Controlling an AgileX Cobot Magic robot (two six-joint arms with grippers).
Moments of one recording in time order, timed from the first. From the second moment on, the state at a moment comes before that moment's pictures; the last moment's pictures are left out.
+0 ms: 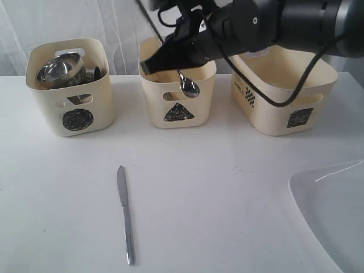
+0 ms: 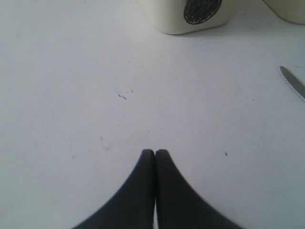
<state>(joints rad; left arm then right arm) 0.03 0.04 0.02 -0.21 0.44 0.21 0.44 1.74 -1.42 0.10 0.25 -0.22</state>
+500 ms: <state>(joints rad) 0.03 0.04 0.02 -0.21 0.44 0.21 0.43 2.03 -1.42 0.10 -0.63 -0.23</state>
